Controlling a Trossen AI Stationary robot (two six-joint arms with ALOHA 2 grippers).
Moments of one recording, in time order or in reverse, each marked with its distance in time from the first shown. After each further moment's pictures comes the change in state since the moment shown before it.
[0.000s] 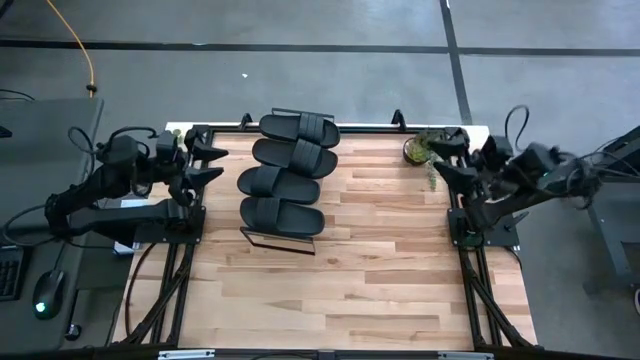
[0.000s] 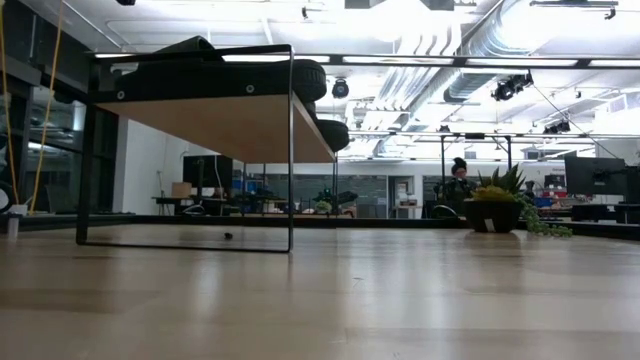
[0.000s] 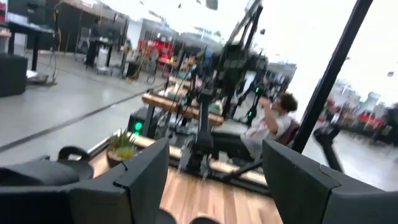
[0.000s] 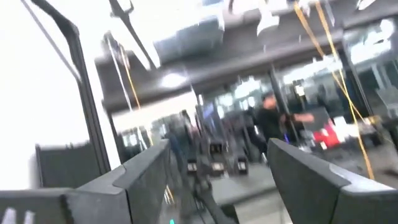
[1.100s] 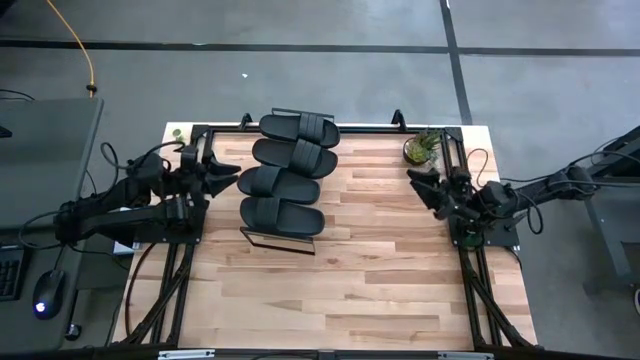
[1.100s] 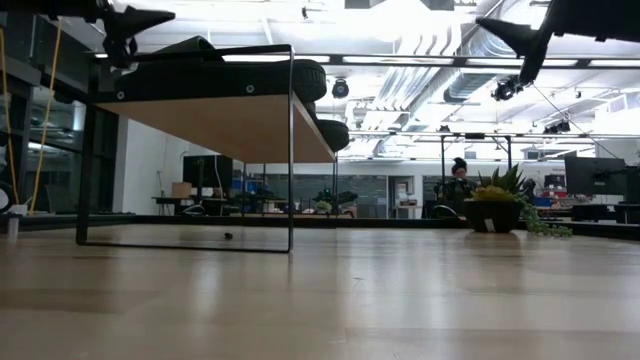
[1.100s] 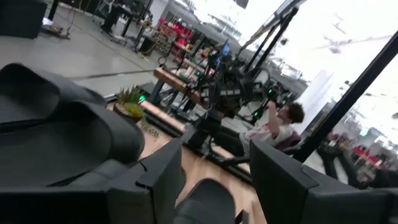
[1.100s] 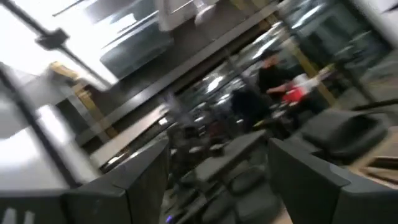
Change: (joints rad) left arm 0.000 -0.152 -0.330 0.127 -0.063 -0.234; right arm -0.003 -0.112 -0.699 0.582 0.205 0.307
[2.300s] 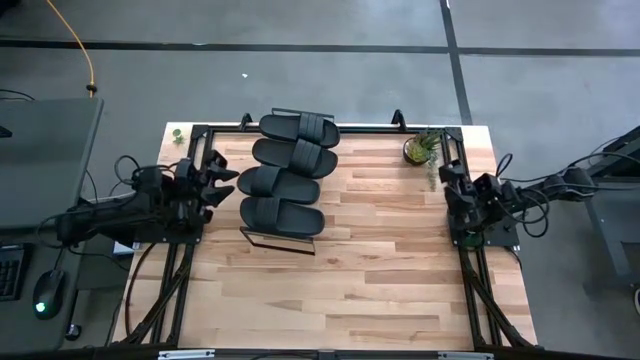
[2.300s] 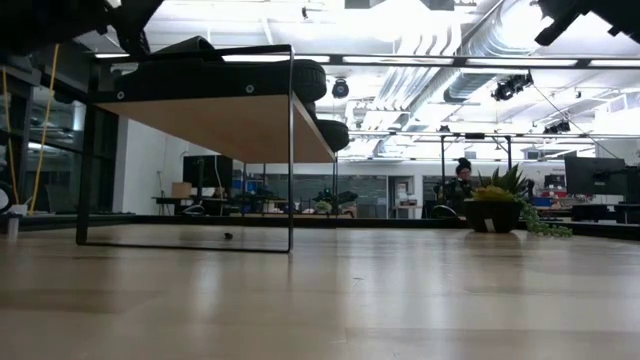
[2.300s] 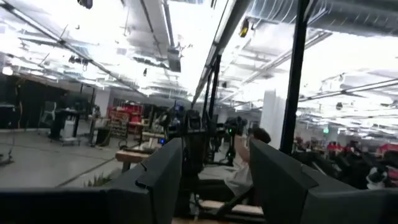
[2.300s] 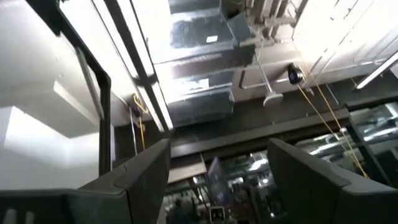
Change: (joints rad) left arm 0.000 -0.036 -0.315 0.668 0.155 0.267; right arm -0.007 -0.008 -0.137 0.532 -0.262 -0.467
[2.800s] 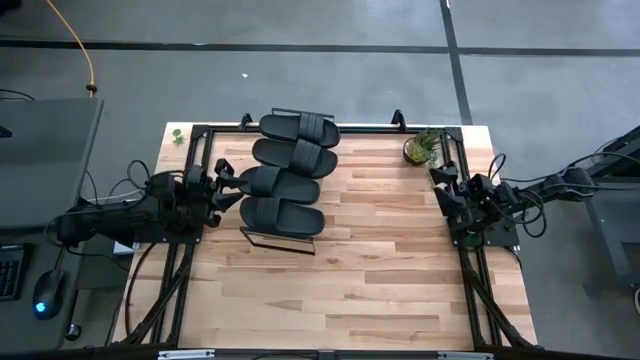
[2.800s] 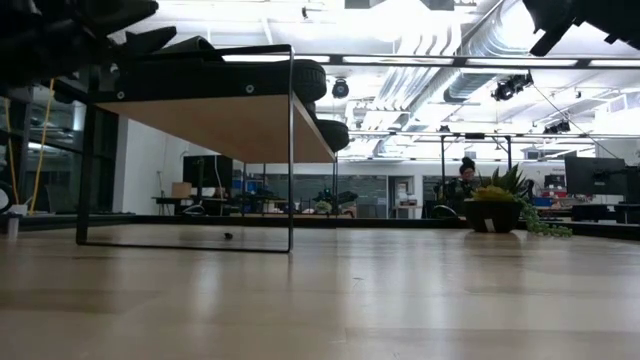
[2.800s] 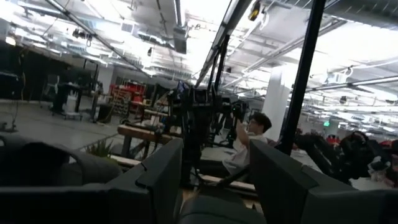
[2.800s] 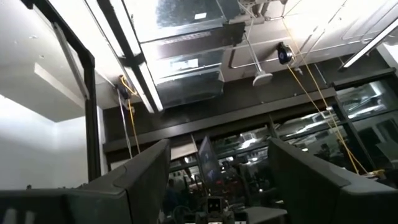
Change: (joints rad) left arm 0.000 0.001 -0.141 0.056 -0.008 -0.049; right arm 0.000 0.000 0.000 -0.099 0.052 0.034
